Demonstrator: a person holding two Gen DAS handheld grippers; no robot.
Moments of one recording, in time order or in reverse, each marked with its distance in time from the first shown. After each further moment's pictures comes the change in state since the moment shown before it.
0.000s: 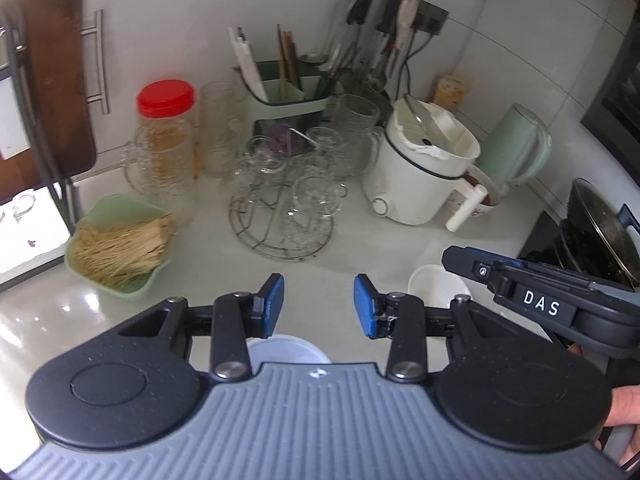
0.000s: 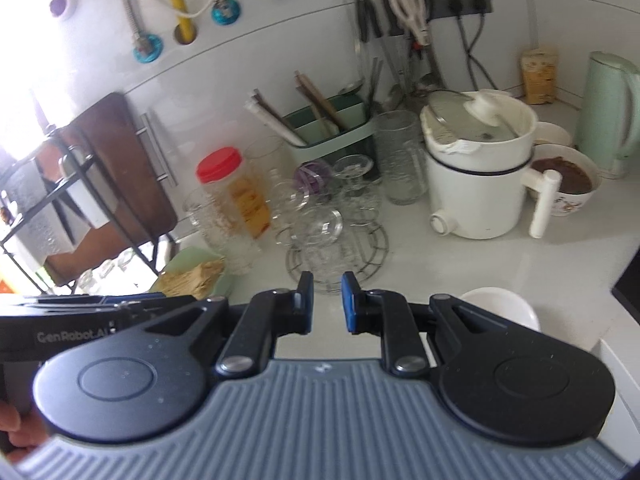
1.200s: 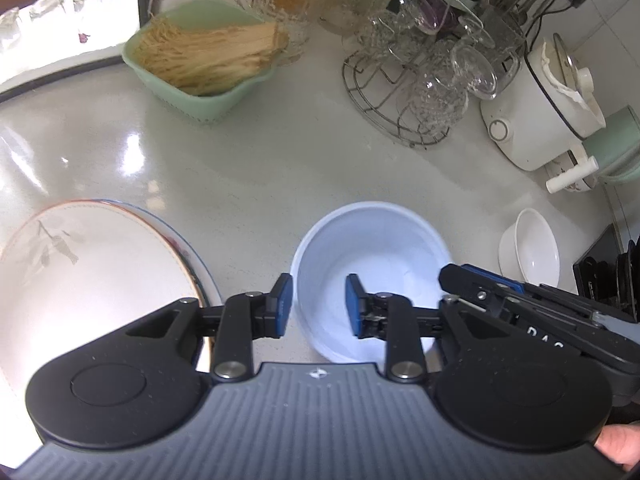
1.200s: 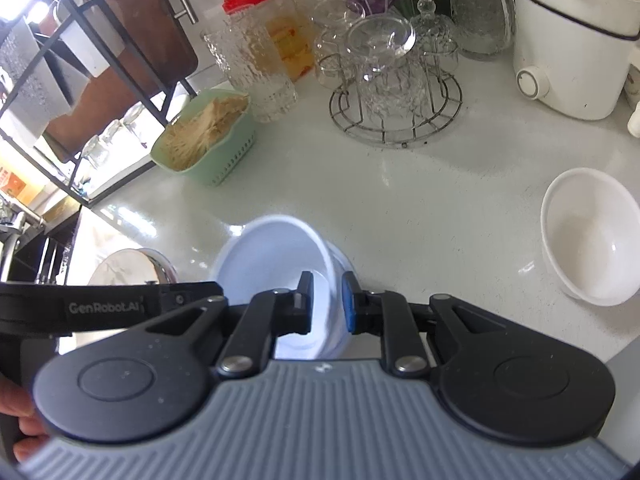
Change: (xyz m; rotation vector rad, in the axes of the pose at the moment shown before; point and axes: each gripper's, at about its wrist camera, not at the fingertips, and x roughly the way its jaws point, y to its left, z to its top) left arm 0.070 0.081 -0.088 -0.347 0.253 0.132; right arm 0.094 0.027 -0.067 -0.101 0.377 0.129
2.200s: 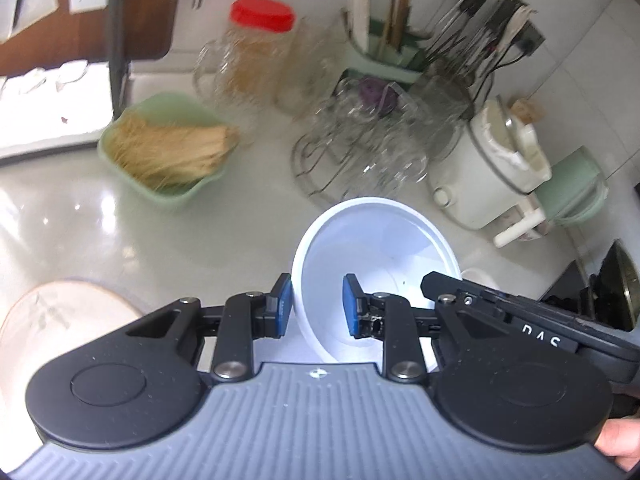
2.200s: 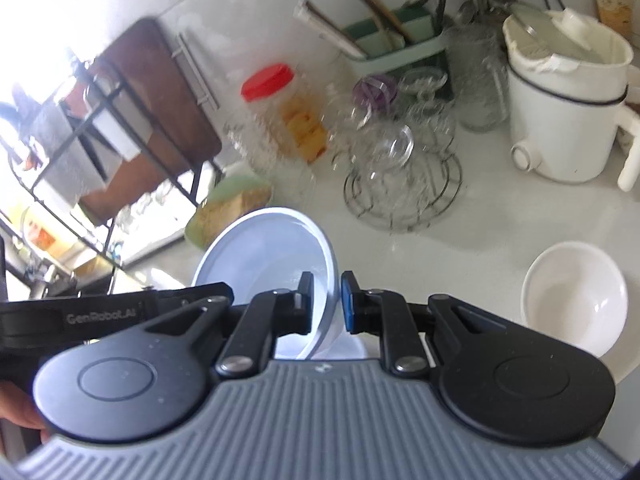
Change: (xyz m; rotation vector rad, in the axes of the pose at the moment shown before) left arm -0.048 -0.027 0.021 0.025 -0.163 -0.086; right arm -0.038 -0.007 0.032 0.017 -0.123 0.081
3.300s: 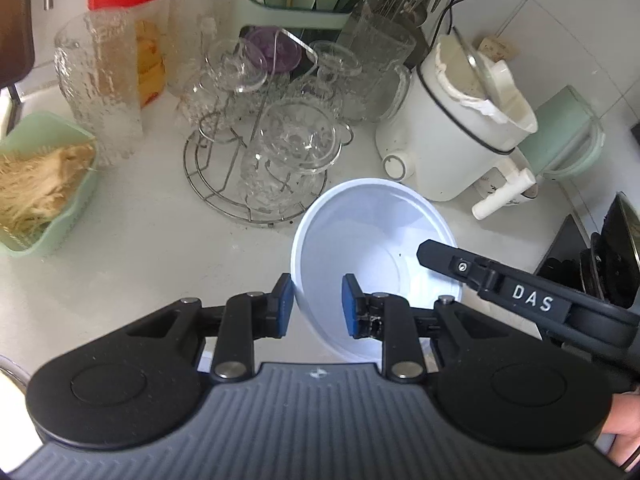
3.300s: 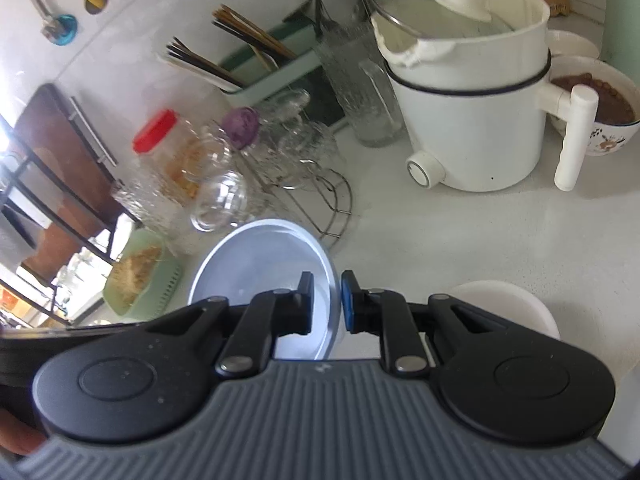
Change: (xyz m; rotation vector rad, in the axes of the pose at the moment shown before) left arm 0.104 -0.093 0.032 0.158 0.085 -0.057; right arm 0.010 -0.107 0.026 0.162 -0.088 -0.089
